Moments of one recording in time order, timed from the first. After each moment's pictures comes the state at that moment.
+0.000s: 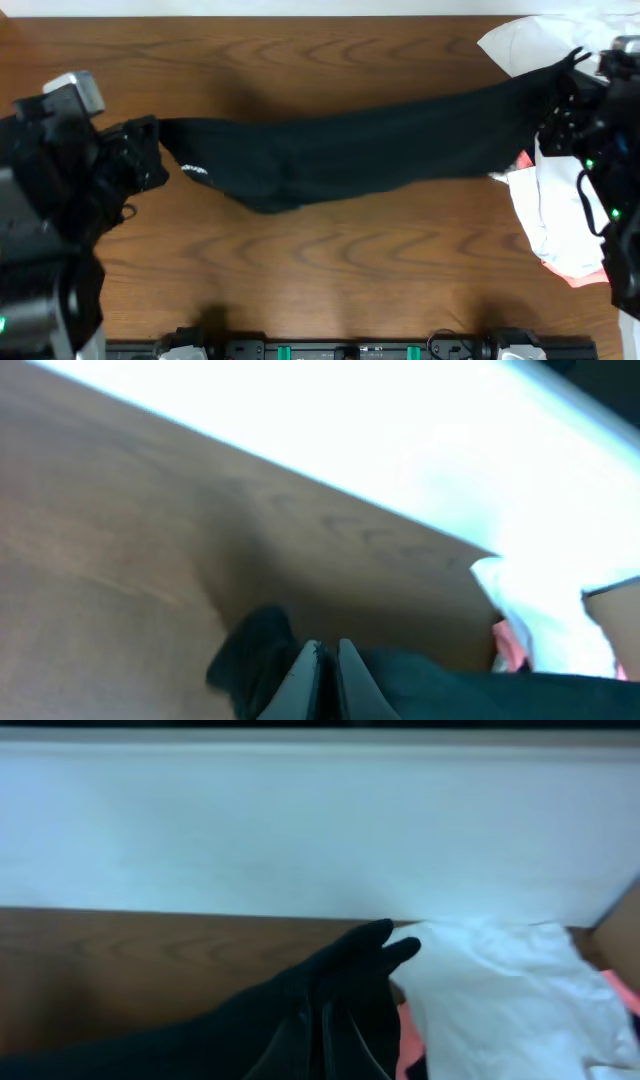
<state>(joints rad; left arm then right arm) 0.14 1.00 1.59 -1.07 0.30 -0.37 0.02 1.03 1.52 -0.77 -0.02 0.04</state>
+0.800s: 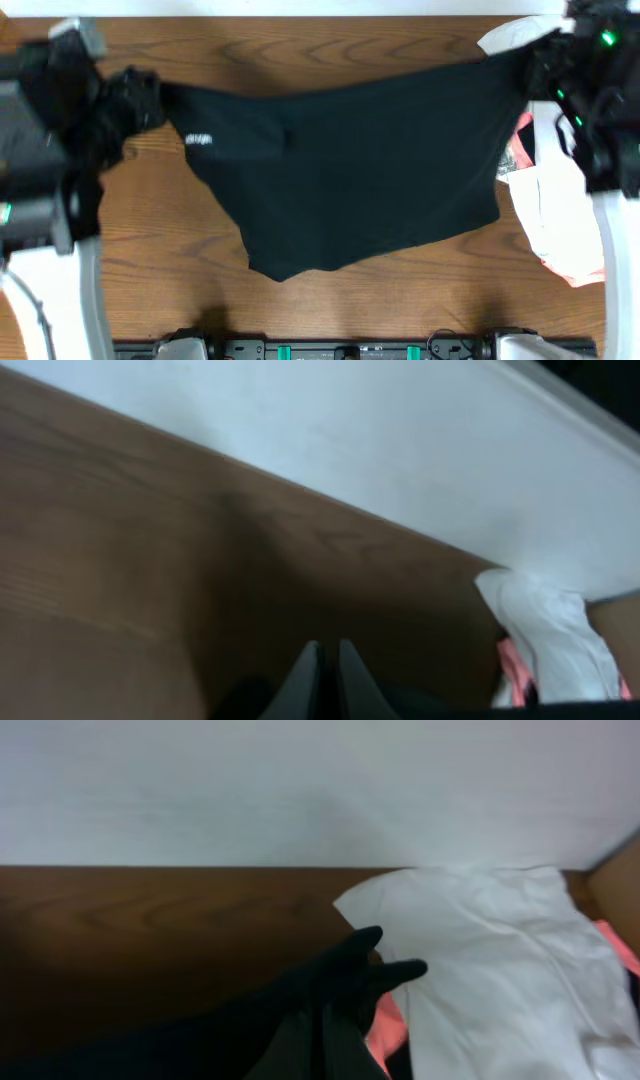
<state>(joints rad) 0.14 1.30 1.68 -0.92 0.31 -0.37 0.02 1.42 1.62 -0.72 0.08 0.02</state>
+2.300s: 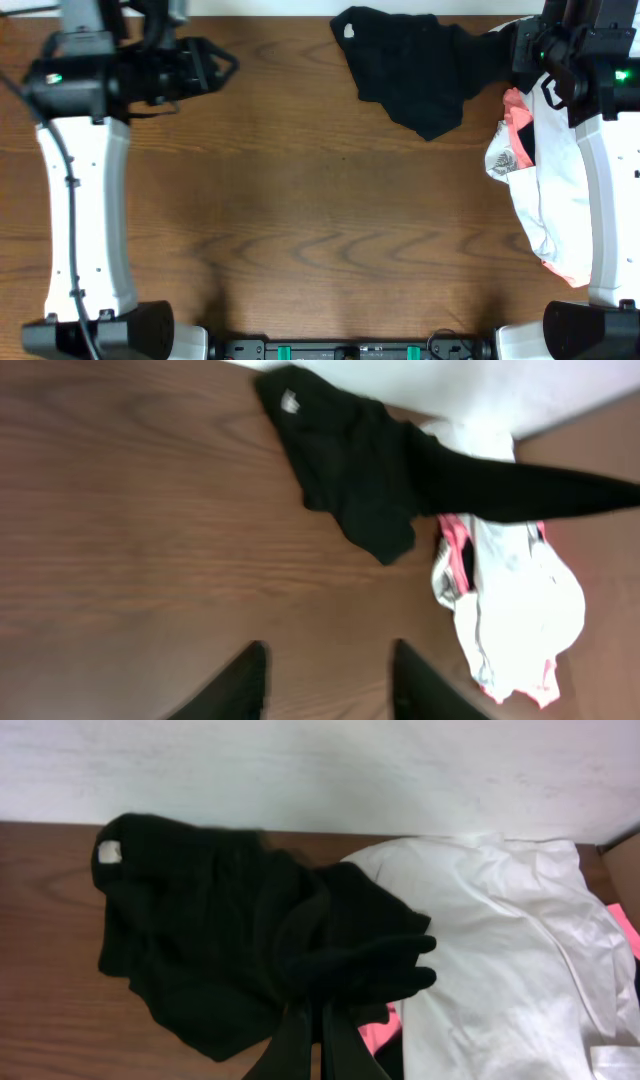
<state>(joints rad) 0.02 1.64 1.90 -1.15 0.60 -0.19 0.00 1.63 1.82 -0.85 0.09 -0.01</state>
